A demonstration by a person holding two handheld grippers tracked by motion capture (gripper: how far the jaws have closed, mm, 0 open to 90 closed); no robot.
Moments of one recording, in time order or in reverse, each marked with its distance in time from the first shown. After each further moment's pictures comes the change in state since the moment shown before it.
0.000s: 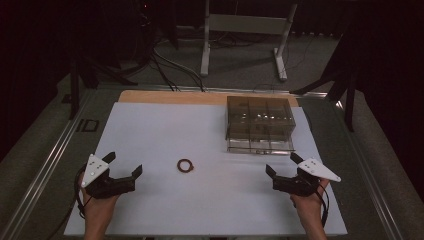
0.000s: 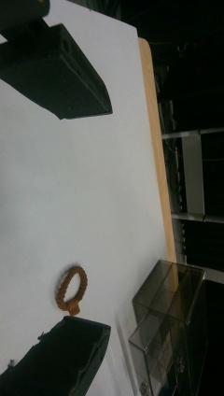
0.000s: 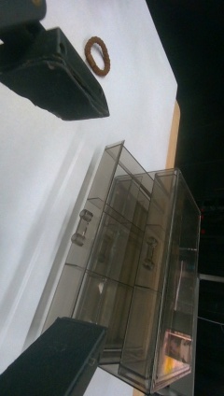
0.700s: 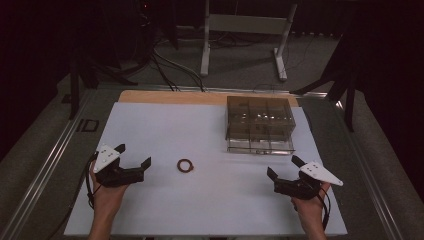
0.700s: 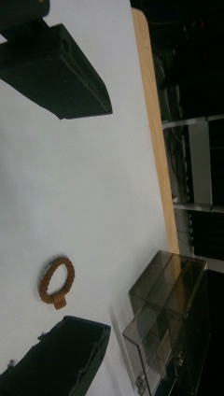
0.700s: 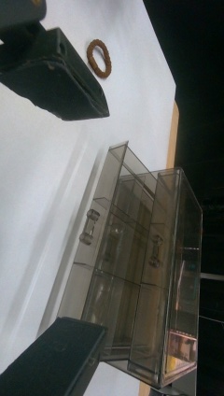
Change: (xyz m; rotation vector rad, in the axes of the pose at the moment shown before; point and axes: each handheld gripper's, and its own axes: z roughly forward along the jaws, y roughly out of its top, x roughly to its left) left arm -0.005 0.018 0.027 0.042 -0.039 0.003; right arm -0.002 -0.006 -0.006 -0.009 -0.003 0.019
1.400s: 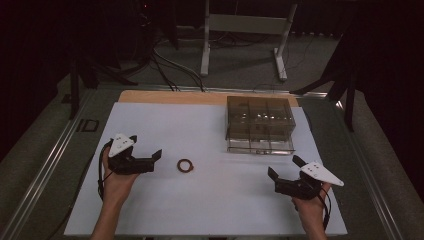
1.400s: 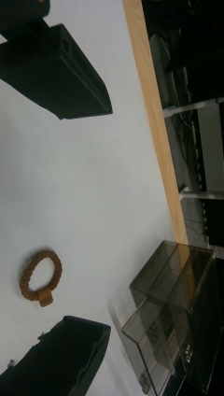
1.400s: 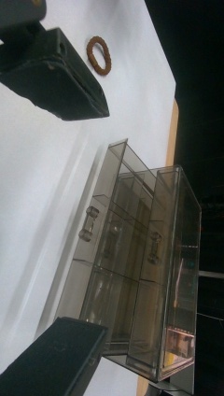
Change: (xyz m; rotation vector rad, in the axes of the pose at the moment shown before) left arm -0.006 0.023 0.035 0.061 -0.048 0.034; right arm 0.000 0.001 -0.001 -0.004 -0.005 -0.009
